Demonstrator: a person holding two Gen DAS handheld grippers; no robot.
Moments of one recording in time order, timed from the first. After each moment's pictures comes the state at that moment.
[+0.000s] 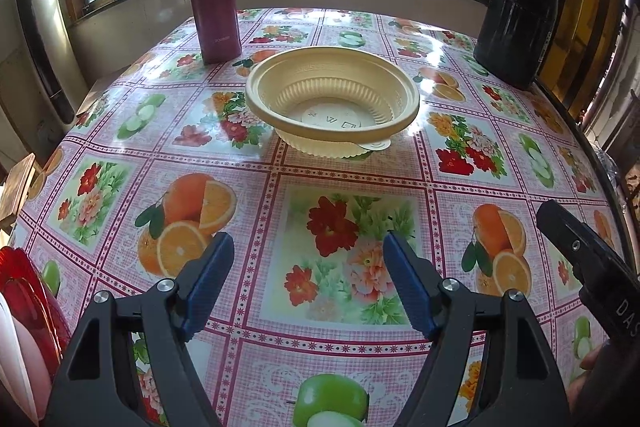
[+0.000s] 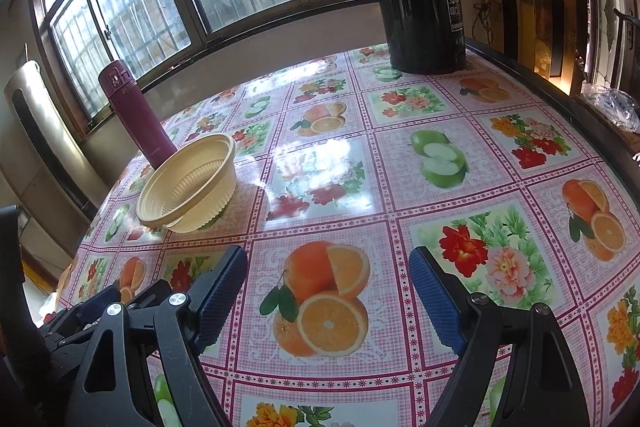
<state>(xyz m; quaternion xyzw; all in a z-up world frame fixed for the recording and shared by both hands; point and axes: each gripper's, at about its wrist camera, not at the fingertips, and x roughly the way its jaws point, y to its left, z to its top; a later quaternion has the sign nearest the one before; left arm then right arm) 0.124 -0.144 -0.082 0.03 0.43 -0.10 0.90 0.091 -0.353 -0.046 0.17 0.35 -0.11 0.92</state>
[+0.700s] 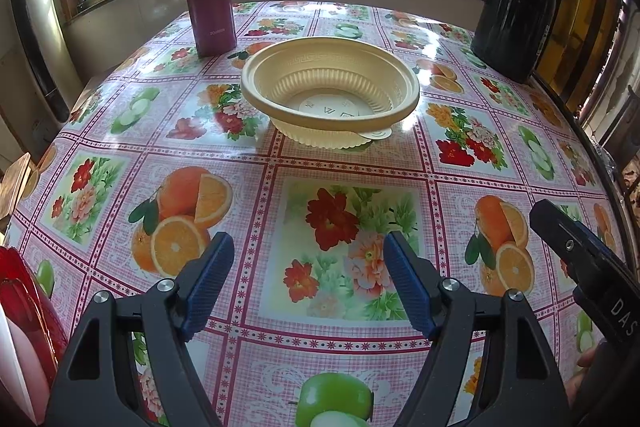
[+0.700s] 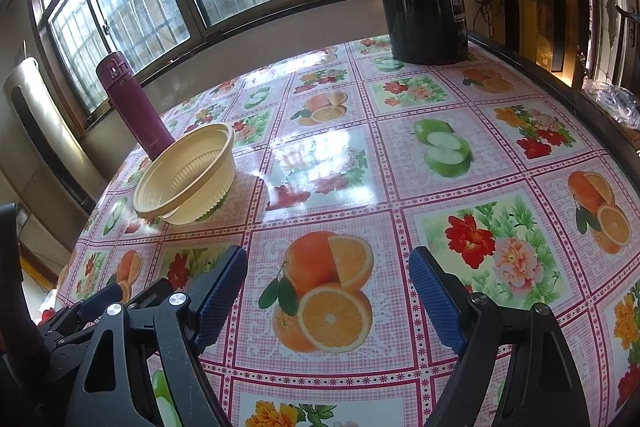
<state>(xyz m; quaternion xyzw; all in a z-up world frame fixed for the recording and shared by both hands) 0.126 -0.143 -0.087 0.04 0.43 -0.11 0.89 0.094 -0.349 -0.053 0.17 0.36 -0.11 0.91</state>
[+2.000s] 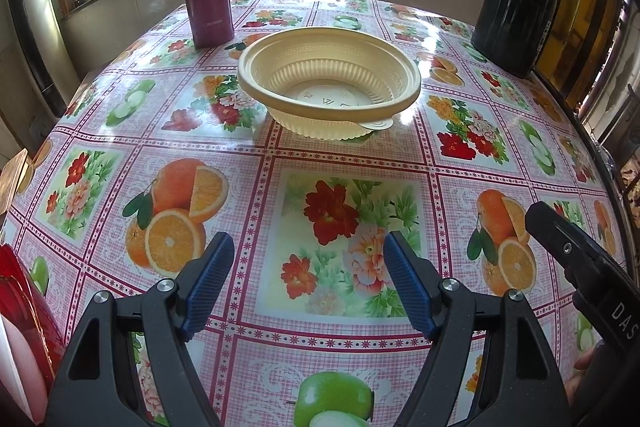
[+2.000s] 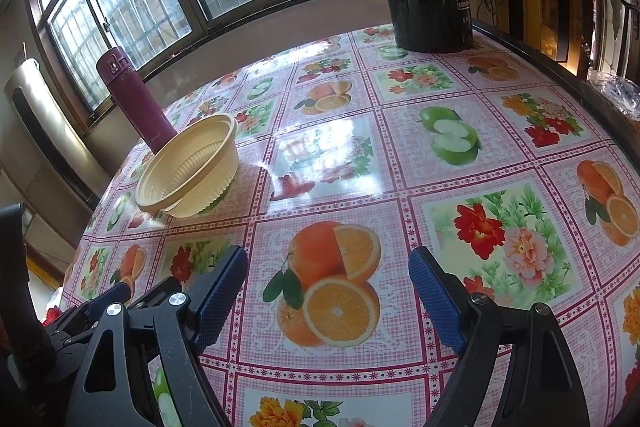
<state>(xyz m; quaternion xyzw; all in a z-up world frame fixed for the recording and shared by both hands) 0.128 -0.142 -0.091 0.03 0.44 -0.11 0.89 0.096 -0.348 -0.058 0.18 0.37 -0.10 0.90</state>
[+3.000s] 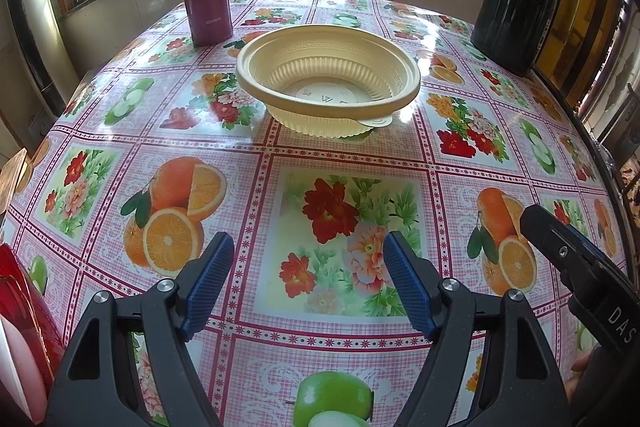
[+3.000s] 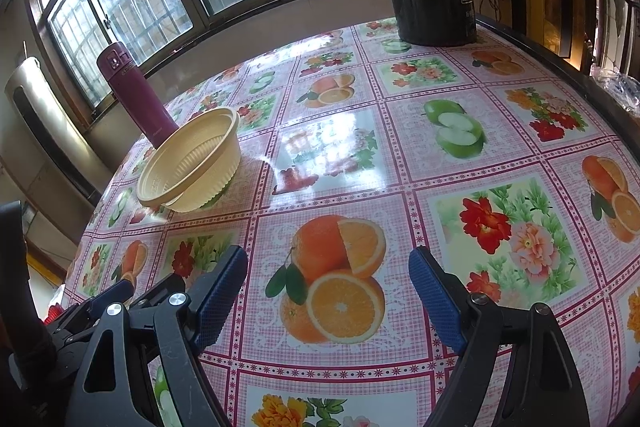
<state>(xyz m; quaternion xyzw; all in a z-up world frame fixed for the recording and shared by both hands) 0.128 -0.142 -0.092 0.03 0.45 -0.11 0.89 0.097 -0.347 -0.061 0.18 0.38 -0.09 0.90</state>
